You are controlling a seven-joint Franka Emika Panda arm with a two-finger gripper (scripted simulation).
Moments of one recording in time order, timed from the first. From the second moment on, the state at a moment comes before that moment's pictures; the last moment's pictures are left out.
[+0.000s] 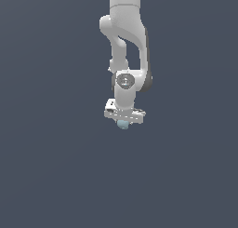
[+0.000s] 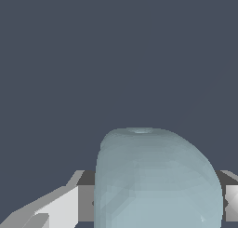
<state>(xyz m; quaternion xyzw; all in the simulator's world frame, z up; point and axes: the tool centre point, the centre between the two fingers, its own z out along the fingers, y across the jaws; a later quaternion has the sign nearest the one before) -0.056 0.025 0.040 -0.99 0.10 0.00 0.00</state>
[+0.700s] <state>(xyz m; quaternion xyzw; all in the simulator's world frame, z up) -0.048 0.038 0.043 -0.99 0.11 0.00 0.00</state>
